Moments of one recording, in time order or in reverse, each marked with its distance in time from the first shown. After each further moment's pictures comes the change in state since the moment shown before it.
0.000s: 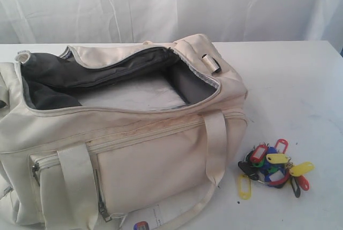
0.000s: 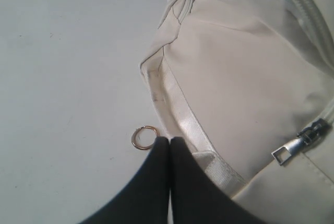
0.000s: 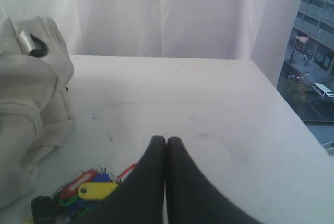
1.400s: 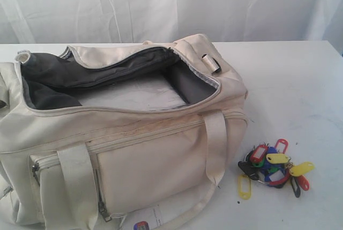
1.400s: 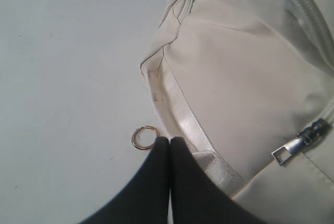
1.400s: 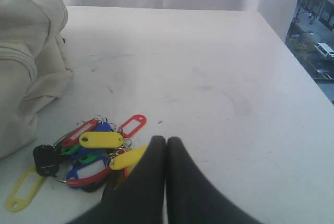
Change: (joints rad) left arm 0.000 0.000 0.000 0.000 0.000 0.000; right arm -0.005 0.000 0.003 0.006 0.152 0.014
